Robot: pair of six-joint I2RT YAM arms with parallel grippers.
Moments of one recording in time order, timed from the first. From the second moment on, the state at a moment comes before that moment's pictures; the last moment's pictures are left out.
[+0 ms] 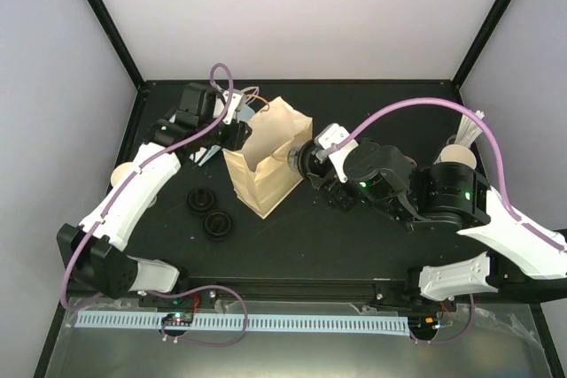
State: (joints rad) left arm -0.37 1.33 1.33 -0.72 0.15 -0.05; right arm 1.30 1.22 1.78 -1.22 0.49 0.15
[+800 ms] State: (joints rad) left arm -0.43 1.23 1.31 -0.75 0.29 0.10; right arm 1.26 1.24 1.70 -1.03 0.75 -0.08
